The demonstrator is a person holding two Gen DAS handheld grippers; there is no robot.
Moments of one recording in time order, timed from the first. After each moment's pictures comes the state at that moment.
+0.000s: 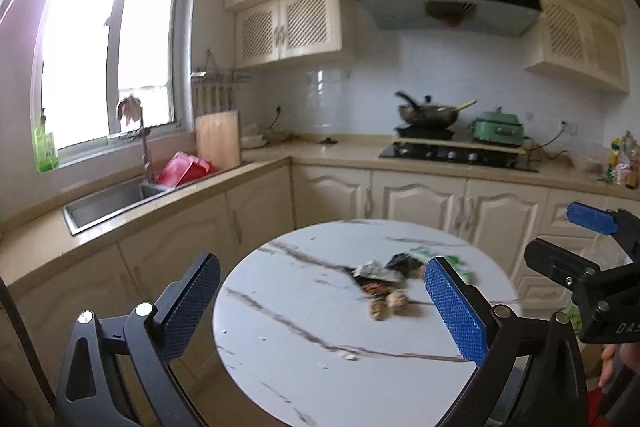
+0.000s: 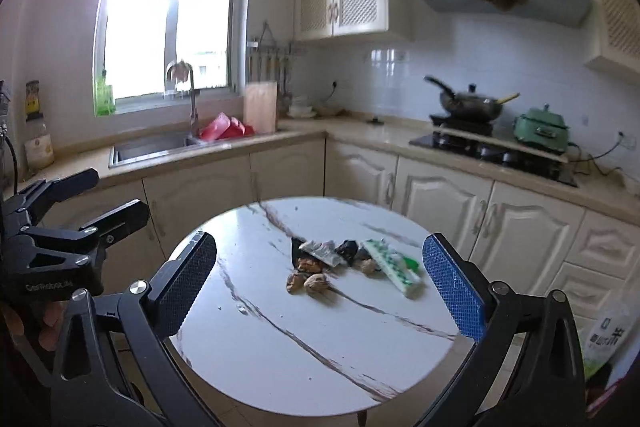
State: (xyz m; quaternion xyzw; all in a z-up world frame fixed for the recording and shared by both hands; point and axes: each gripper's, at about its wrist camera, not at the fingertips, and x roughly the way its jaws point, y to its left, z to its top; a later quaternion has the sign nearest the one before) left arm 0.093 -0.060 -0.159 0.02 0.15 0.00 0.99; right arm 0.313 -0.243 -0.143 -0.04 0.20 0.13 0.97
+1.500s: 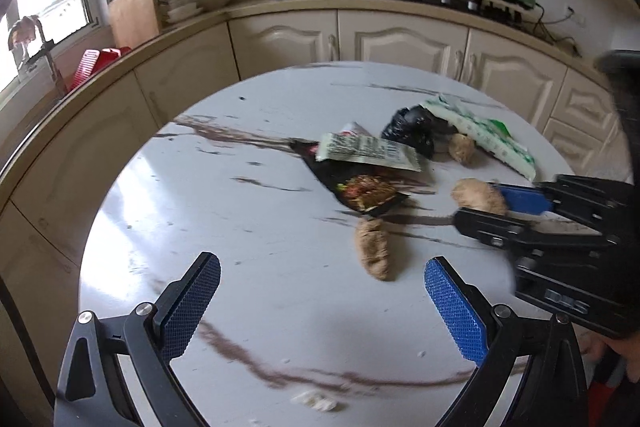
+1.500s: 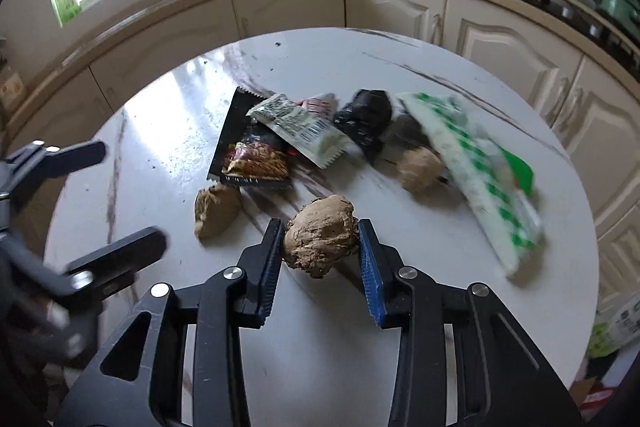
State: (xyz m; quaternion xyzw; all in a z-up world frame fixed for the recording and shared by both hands) left arm 0.427 -0.084 -0.237 0.06 0.39 -0.07 0.91; right arm 0.507 -0.259 -0.323 -0.03 0.44 0.19 0.88
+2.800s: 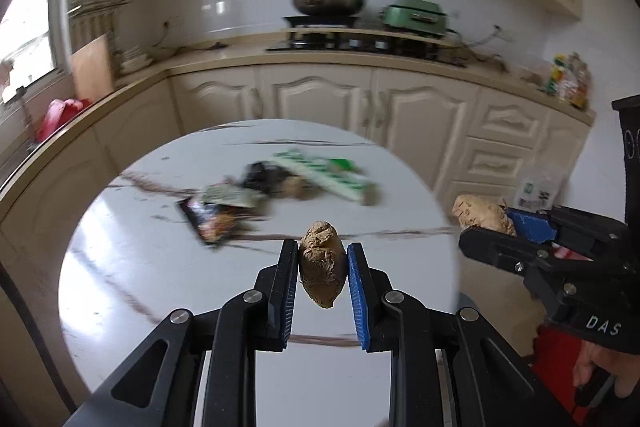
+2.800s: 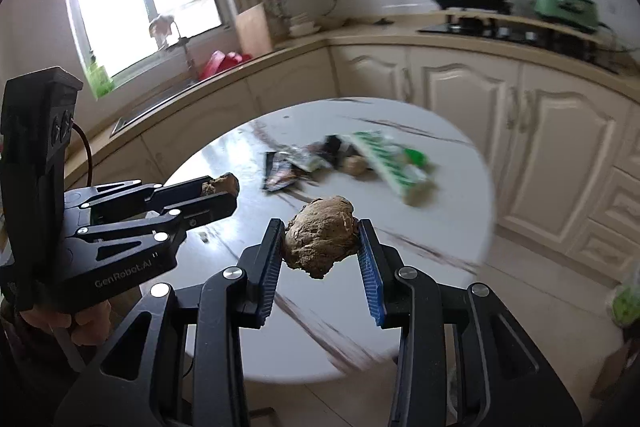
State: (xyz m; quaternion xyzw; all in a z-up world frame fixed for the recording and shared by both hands) left arm 0.313 -0.171 -0.169 0.06 0.33 -0.17 0.93; right arm 0.358 -0.373 -0.239 0.06 0.34 0.18 0.92
